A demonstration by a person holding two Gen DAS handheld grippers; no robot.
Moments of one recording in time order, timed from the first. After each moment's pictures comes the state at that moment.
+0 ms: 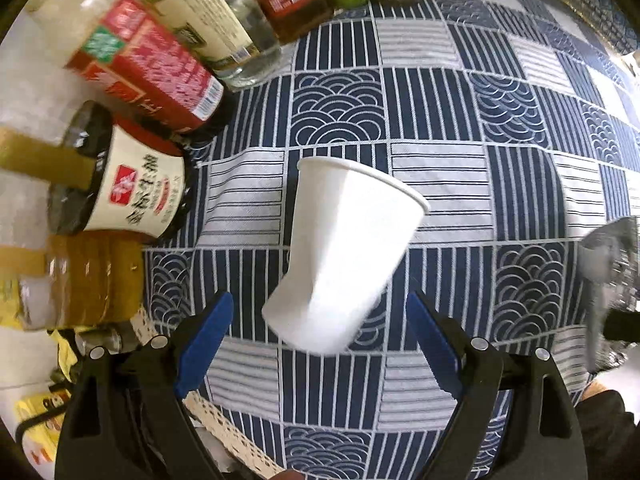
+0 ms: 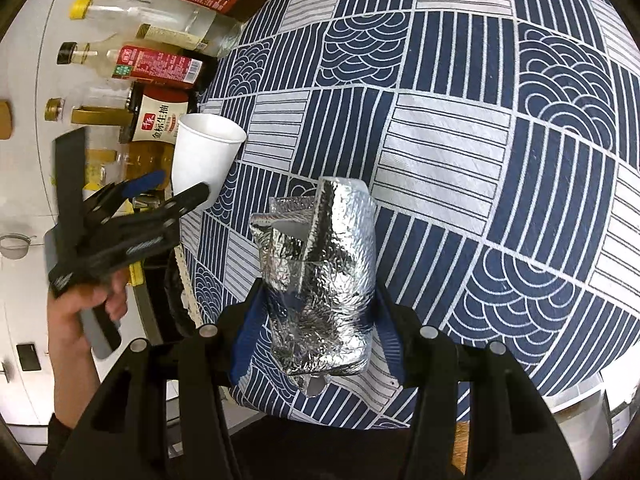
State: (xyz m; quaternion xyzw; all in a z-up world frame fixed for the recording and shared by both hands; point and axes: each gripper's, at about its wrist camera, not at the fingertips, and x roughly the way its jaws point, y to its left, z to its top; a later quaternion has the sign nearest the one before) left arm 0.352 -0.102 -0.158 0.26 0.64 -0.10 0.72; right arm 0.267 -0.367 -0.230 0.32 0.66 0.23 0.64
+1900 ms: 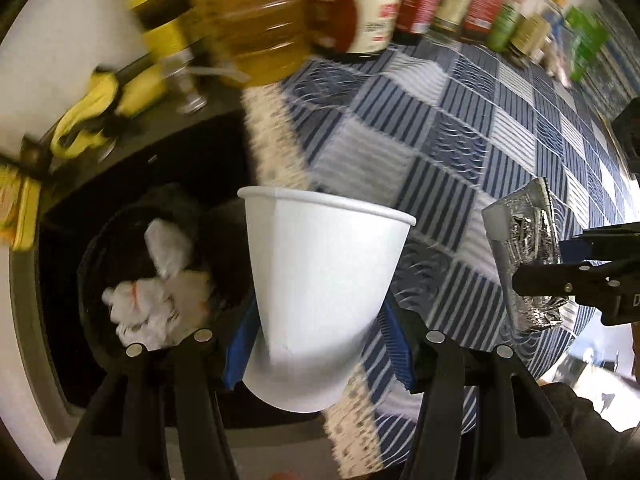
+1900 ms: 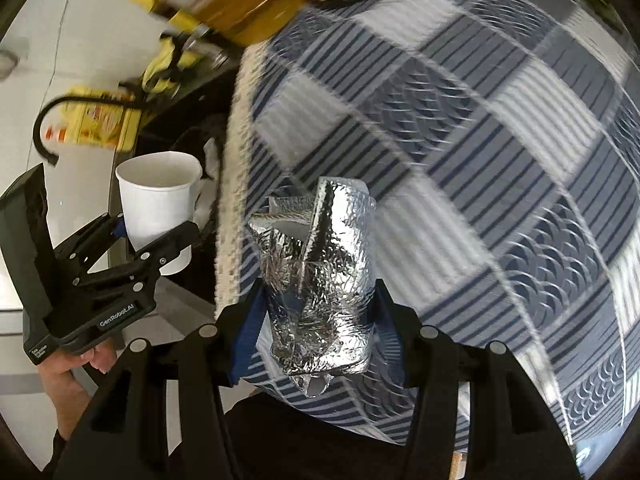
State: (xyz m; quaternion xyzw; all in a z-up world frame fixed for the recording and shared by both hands) left arm 0.198 0.083 -0.110 0.01 0.62 0.02 0.78; right arm 0.258 -0.155 -0.183 0.07 0.69 0.37 0.62
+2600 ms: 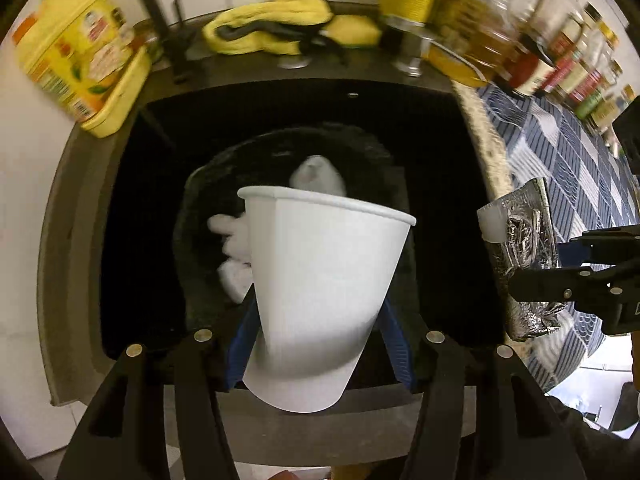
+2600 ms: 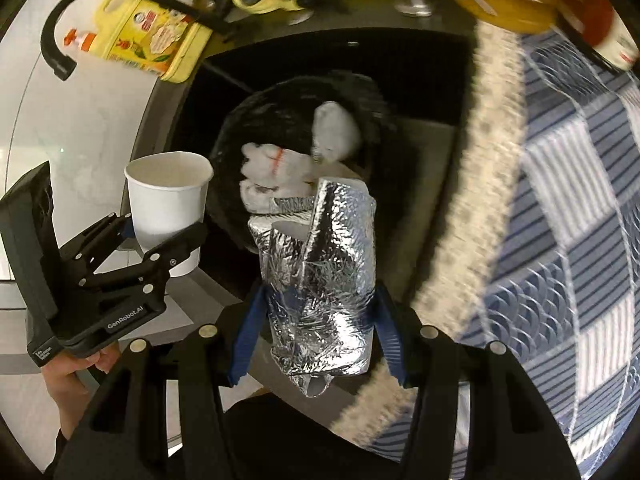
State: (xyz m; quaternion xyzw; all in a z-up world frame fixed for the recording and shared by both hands) left arm 0.115 0.278 -0.106 -0.08 0.61 0.10 0.78; right arm 0.215 0.050 -0.157 -0.02 0.68 0.44 0.59
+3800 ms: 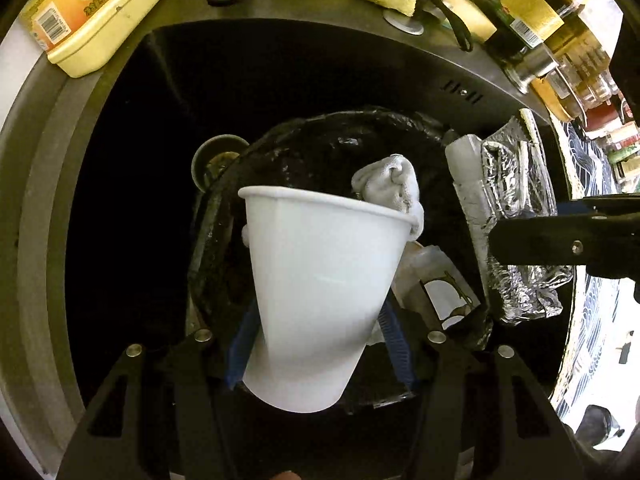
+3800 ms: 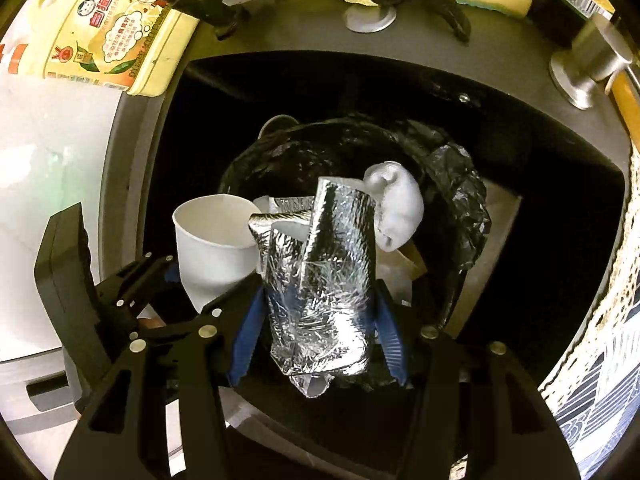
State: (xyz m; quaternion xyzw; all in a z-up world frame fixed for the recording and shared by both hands) left arm 0.148 0.381 -0.190 -0.16 0.64 0.09 0.75; right arm 0.257 0.198 -0.181 -0.08 0.71 0.42 0.56
